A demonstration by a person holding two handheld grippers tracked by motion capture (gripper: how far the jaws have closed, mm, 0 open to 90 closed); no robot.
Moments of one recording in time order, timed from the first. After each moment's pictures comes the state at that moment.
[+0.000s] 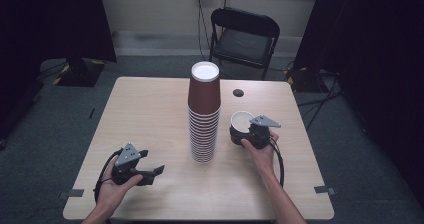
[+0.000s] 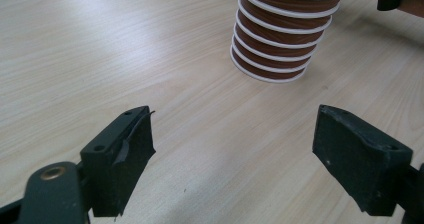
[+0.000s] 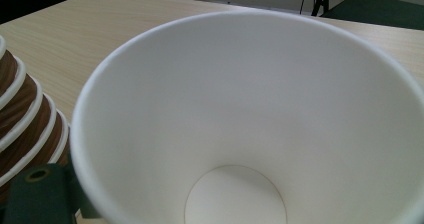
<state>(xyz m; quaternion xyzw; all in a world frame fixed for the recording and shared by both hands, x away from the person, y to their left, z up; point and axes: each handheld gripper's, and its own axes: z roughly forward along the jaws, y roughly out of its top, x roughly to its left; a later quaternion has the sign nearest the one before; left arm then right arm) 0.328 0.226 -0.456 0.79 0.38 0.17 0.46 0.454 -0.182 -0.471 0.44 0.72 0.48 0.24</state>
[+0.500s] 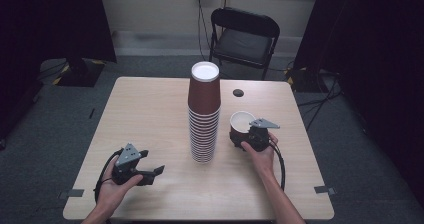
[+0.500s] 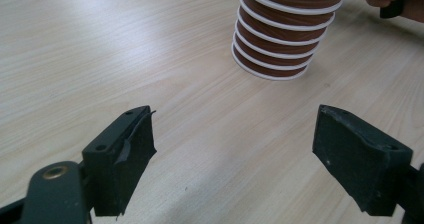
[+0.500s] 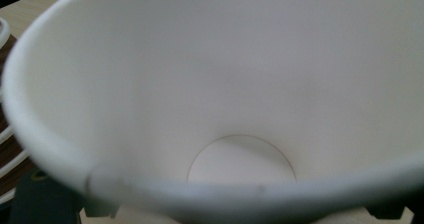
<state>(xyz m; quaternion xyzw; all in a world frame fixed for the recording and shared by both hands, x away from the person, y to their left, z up) 0.329 0.226 -0.458 0.79 0.38 0.17 0.45 0.455 -0.186 -0.485 0.45 0.74 0.46 0.20</state>
